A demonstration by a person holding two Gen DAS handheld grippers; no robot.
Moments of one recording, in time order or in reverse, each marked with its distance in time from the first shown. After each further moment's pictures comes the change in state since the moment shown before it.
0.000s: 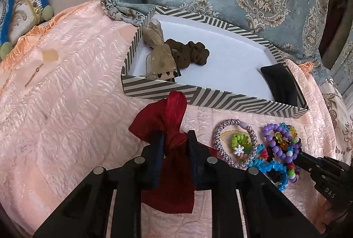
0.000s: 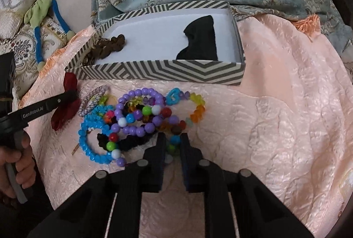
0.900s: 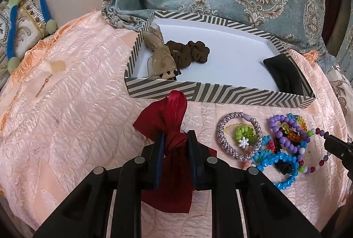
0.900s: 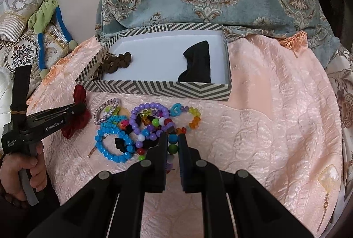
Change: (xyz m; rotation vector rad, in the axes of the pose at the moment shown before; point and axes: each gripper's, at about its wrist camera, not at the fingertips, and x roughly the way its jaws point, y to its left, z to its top) left arm -0.008 -0.010 -0.003 0.080 -0.018 0.088; right arm -0.043 0.007 0.003 0.012 -0.094 -0.027
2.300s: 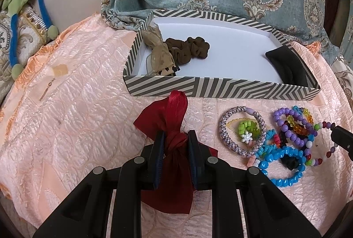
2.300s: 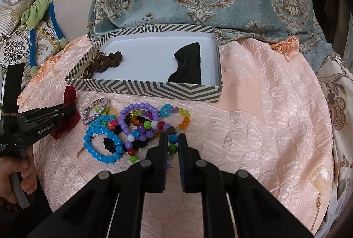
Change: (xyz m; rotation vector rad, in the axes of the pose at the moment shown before) left arm 0.002 -0.003 -0.002 0.053 0.005 0.042; right arm 0.001 0.002 -0.002 -0.023 -0.003 -0.084
